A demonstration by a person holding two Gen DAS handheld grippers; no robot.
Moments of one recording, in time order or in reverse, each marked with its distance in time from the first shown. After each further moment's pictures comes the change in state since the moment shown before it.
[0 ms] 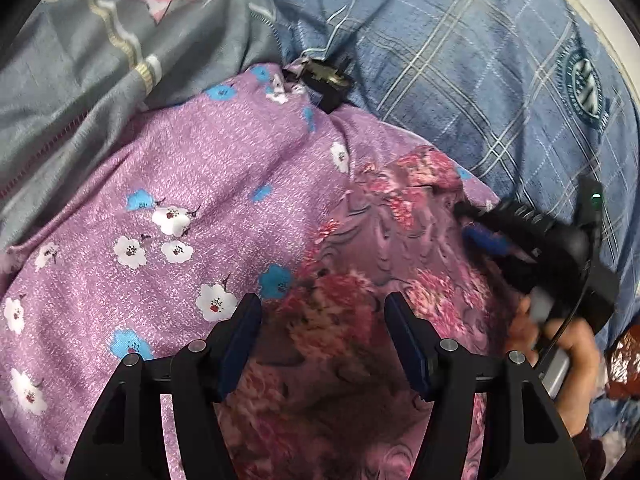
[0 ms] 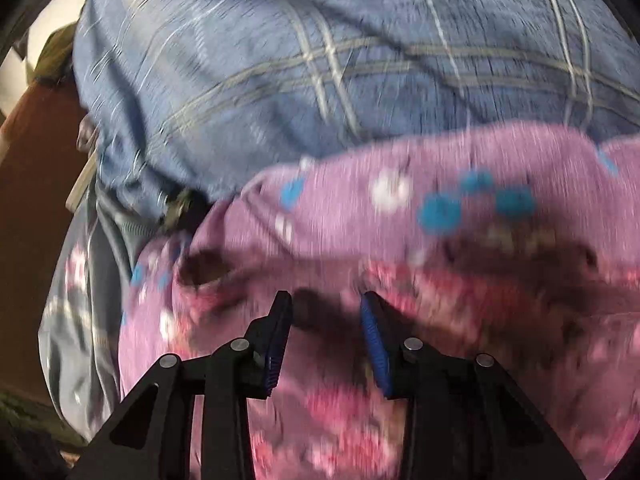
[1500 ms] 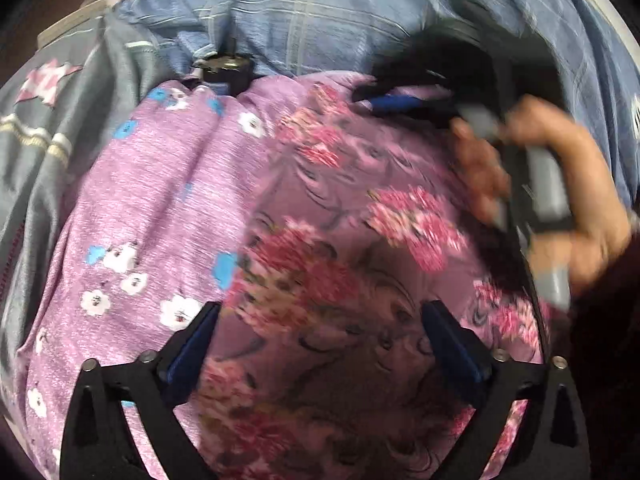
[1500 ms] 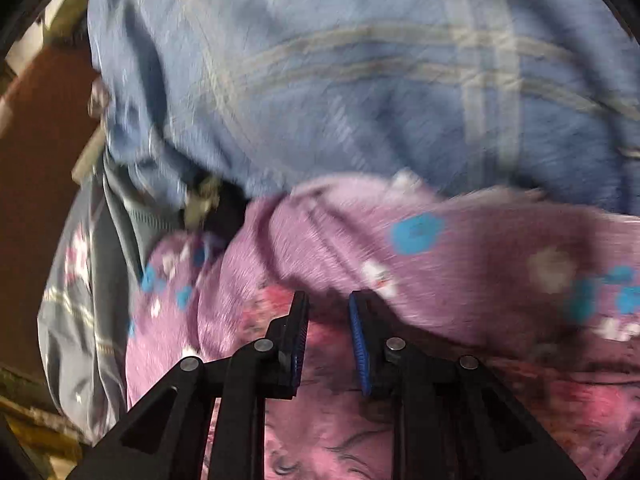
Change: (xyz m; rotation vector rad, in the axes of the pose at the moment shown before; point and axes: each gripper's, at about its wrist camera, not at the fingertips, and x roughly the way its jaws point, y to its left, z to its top) left arm 0.021 -0.034 -0.014 0.457 0.048 0.054; right arm 0.037 0.037 0.013 -0.121 0.081 0.074
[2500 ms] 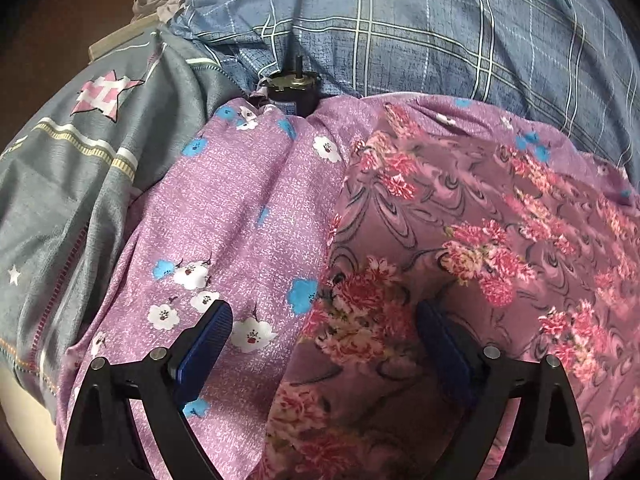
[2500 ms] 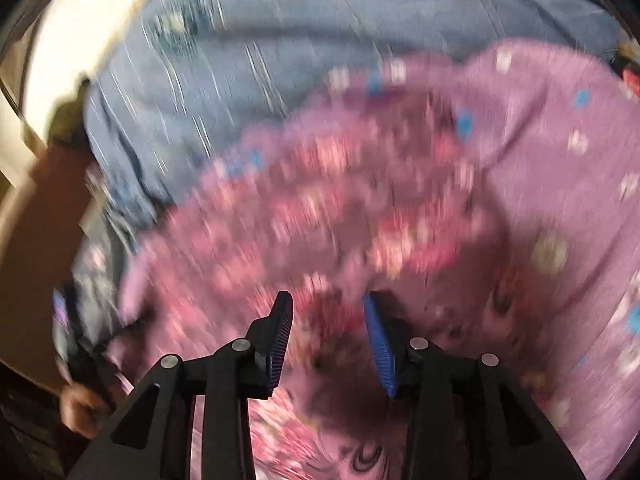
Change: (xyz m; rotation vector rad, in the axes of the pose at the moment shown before) left arm -0.005 -0.003 0.007 -0.041 -0.024 0.222; right arm -0.218 -0.134 -0.207 0.203 -0.162 -0.208
